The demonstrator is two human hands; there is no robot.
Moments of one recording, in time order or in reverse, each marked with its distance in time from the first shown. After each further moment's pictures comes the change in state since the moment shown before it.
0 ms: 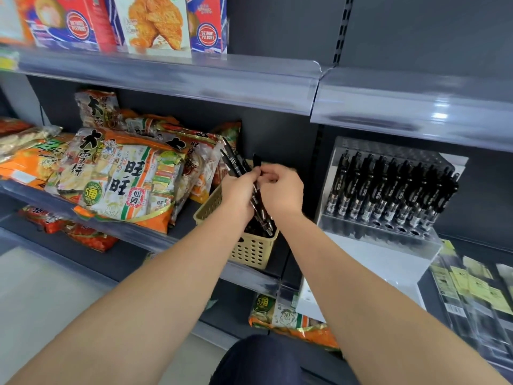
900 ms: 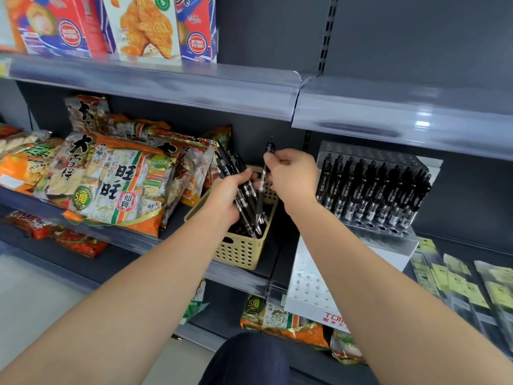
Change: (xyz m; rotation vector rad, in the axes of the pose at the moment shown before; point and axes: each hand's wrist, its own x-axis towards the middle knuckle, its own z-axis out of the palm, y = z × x) left_hand 0.004 0.002 -0.011 -0.034 -0.243 -0.083; right_hand 0.009 -0.023 -0.040 0.116 0.090 0.009
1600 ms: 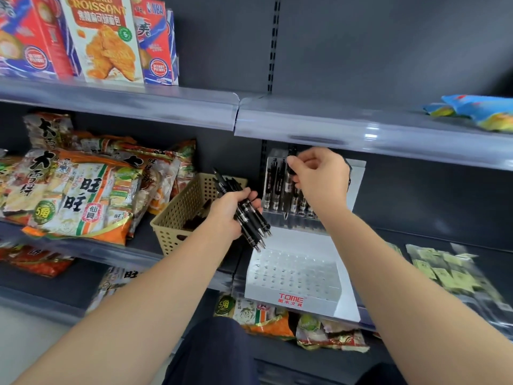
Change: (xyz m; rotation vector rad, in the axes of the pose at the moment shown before) left_hand -0.057 -0.038 0.063 -0.076 -0.053 -0.244; right_hand -0.032 -0.016 -0.131 -0.188 0.205 -0.181
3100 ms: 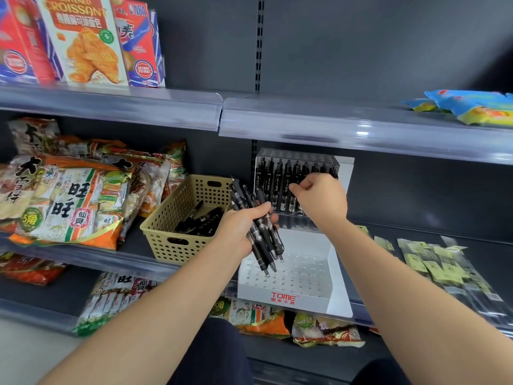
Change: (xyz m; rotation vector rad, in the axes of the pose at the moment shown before) left_hand -0.027 -0.037 0.018 0.163 -0.085 0.034; right_hand 0.004 0.047 -0.015 -0.494 -0.125 0.071
